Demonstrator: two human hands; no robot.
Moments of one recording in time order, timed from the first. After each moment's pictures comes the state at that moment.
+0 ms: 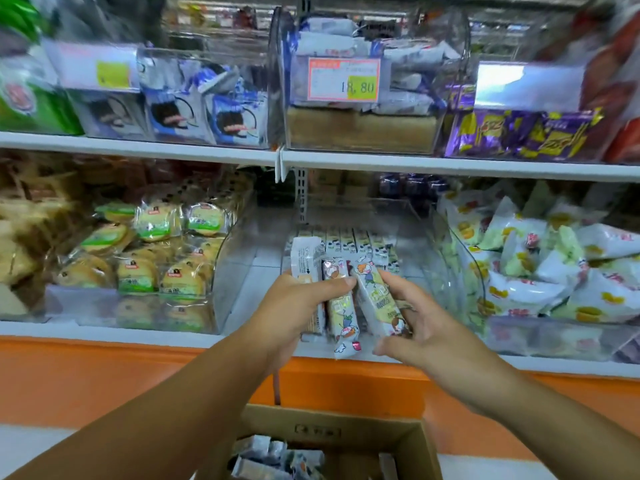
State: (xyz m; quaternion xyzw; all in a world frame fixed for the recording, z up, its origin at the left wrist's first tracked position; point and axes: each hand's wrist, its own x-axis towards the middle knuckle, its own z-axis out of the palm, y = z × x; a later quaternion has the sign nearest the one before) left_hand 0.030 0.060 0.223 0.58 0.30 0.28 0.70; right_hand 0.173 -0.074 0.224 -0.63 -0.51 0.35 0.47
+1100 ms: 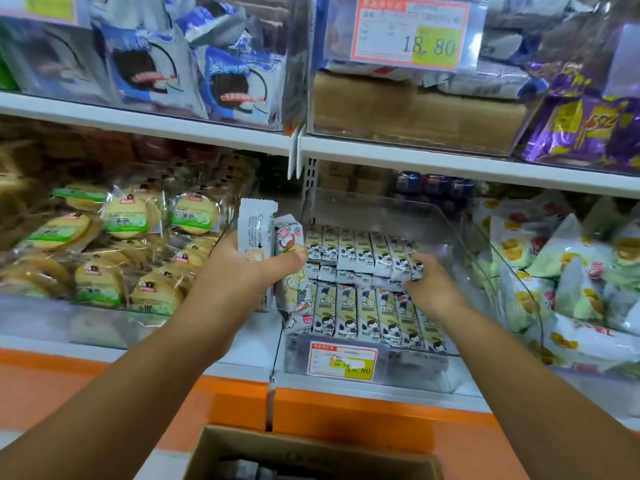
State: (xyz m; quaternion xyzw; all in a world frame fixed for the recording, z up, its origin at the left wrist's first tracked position) left_hand 0.007 0.135 0.236 0.59 0.37 0.41 0.58; right_hand 0.275 0.084 0.188 -0.85 -0.35 0.18 0.35
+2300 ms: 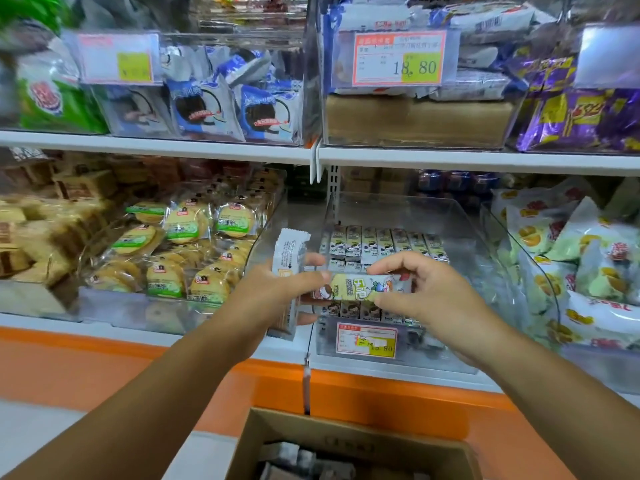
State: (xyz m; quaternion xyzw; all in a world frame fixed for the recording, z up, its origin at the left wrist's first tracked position) left_hand -0.014 0.112 0.236 0.61 0.37 0.32 0.62; right_hand 0.176 0.012 0.242 -0.64 -0.52 0.29 0.48
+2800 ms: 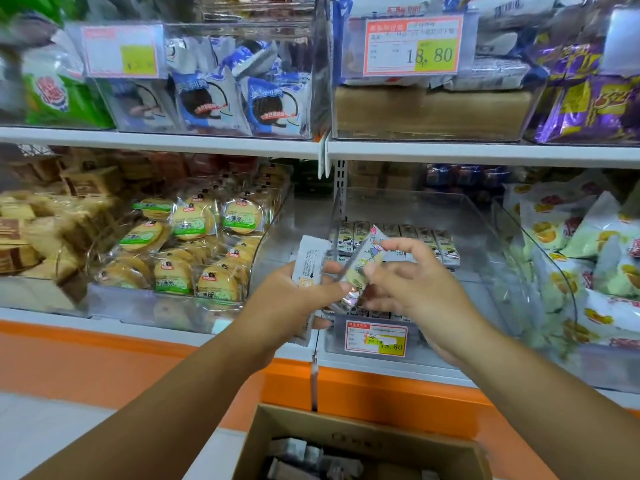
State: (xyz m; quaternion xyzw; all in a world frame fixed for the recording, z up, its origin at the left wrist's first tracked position) left_hand -0.008 0.104 0.227 0.64 0.37 0.30 0.60; right_hand 0.158 0.032 0.229 -0.59 -0.41 0.38 0.59
